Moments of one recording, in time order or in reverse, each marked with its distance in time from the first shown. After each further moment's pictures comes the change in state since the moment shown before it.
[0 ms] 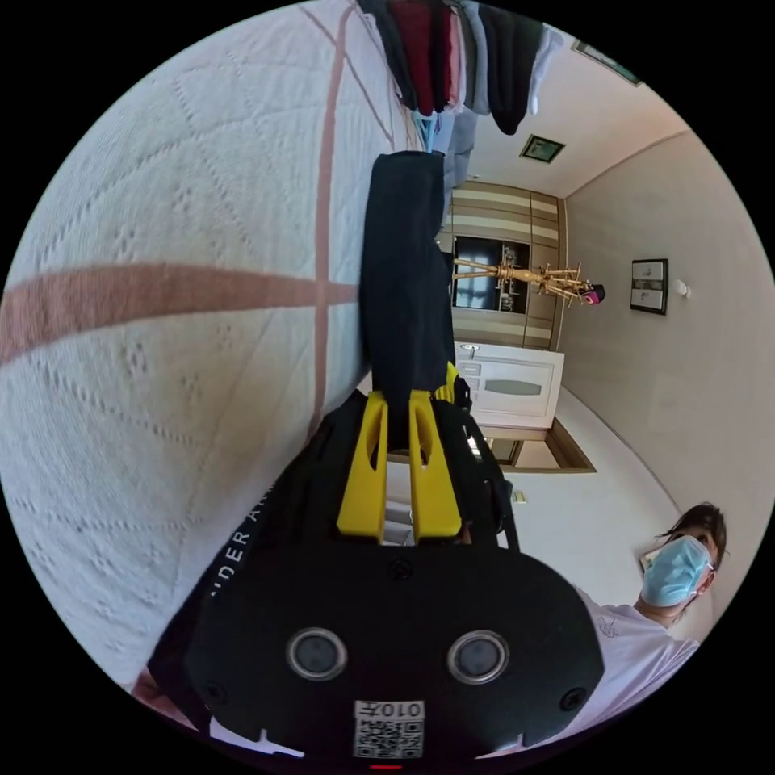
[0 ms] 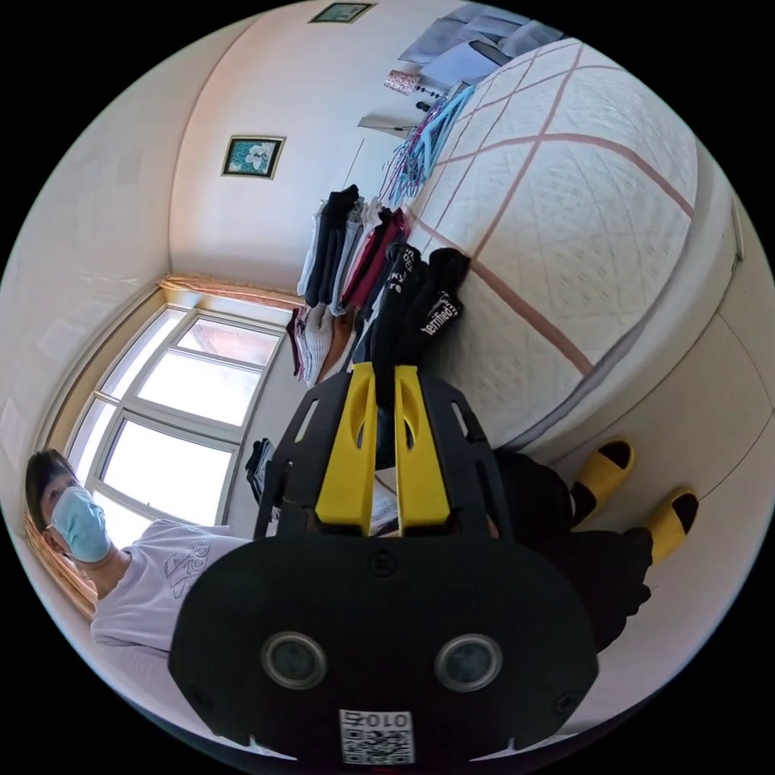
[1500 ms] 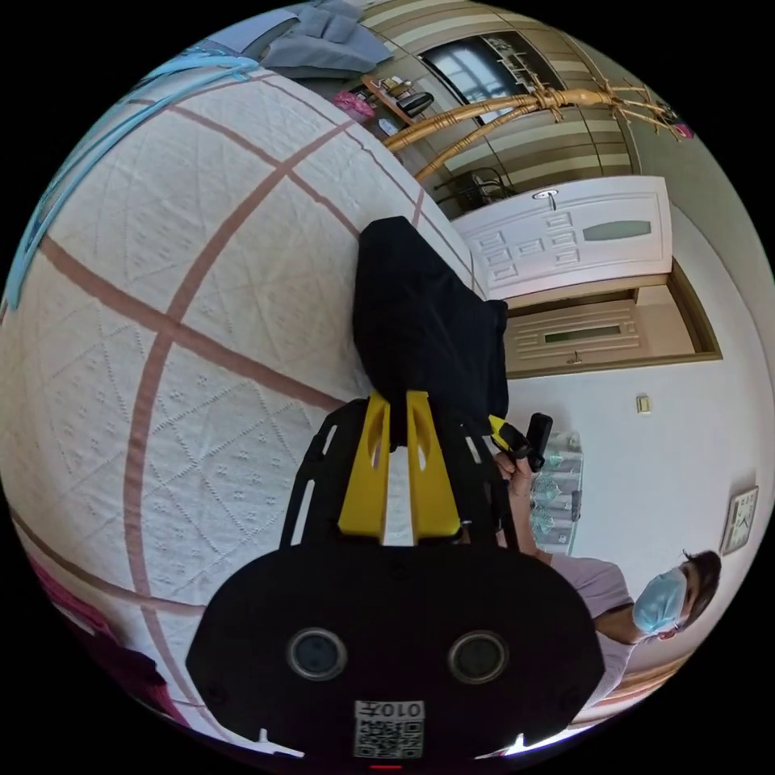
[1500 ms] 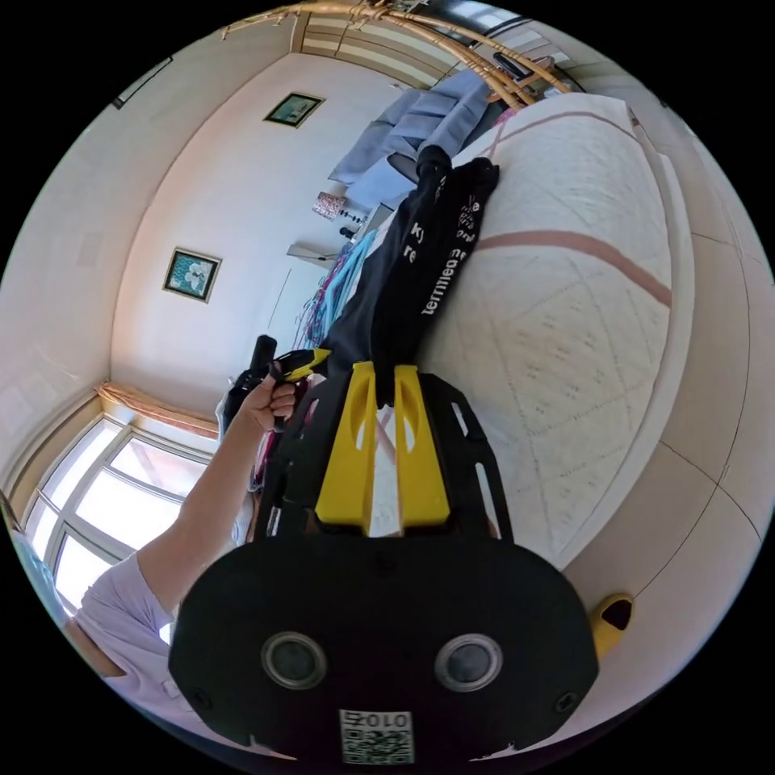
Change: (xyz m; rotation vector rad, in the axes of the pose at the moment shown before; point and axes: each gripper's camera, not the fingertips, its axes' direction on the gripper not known) left arm 0.109 -0.374 0.547 -0.636 -0.472 0.481; right arm 0.120 -0.175 0.061 0.429 0.263 0.110
